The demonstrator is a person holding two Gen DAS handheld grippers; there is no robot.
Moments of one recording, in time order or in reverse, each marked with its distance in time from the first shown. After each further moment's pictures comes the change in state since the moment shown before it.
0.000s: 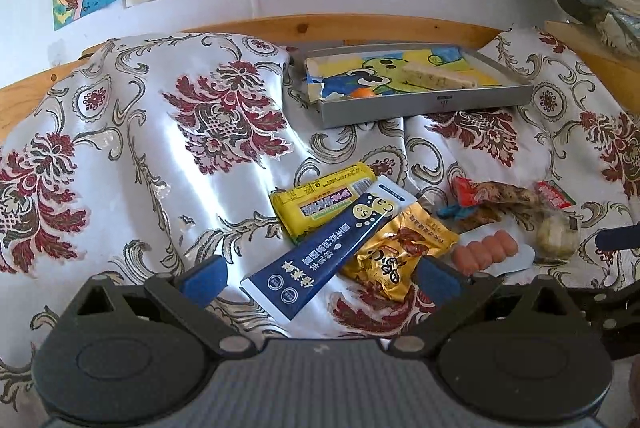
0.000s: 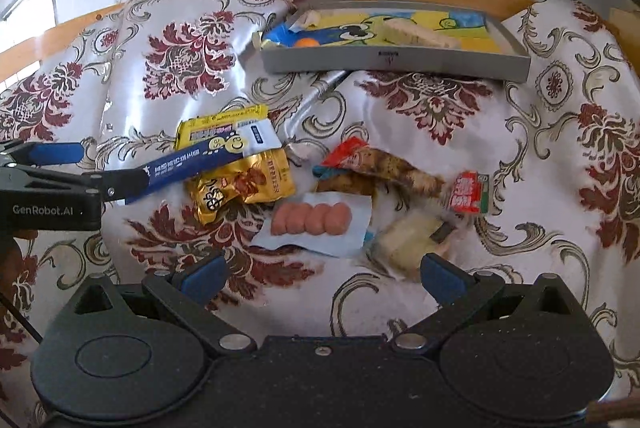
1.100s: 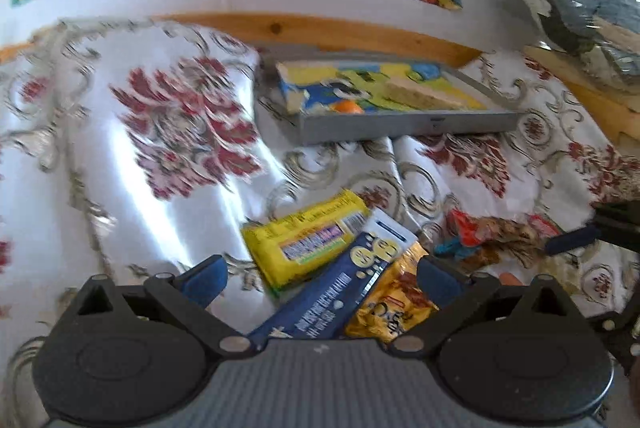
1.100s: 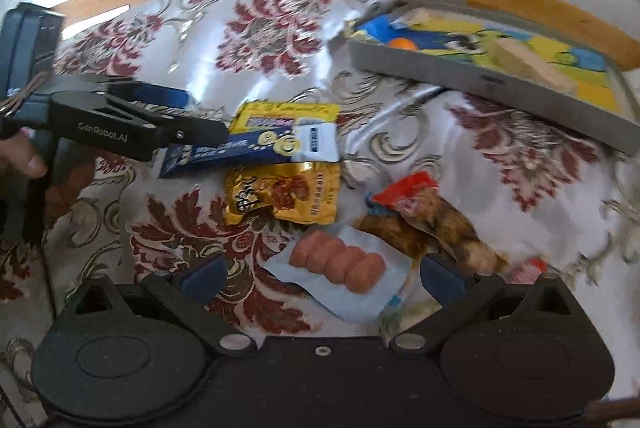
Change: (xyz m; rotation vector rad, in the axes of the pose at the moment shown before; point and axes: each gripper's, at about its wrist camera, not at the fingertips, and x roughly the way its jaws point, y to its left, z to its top) left arm 0.061 0.035 0.021 -0.038 -0.026 -0.220; right arm 0.051 -0.023 0.042 -0.290 0.058 0.308
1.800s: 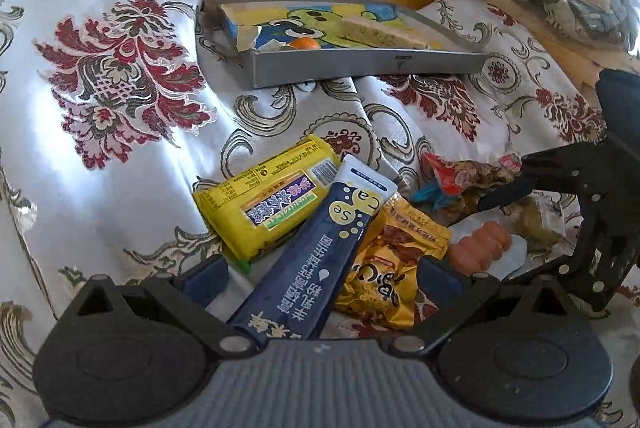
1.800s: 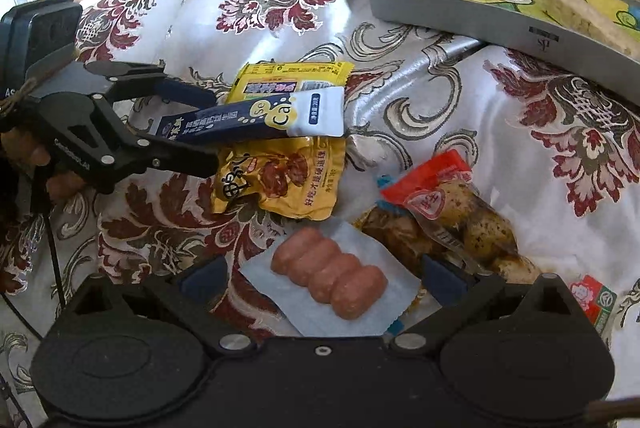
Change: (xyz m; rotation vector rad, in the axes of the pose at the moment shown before) left arm 0.031 0.010 0.000 0.068 0.155 -0.153; right arm 0.047 -0.029 0.016 -0.001 0.144 0.134
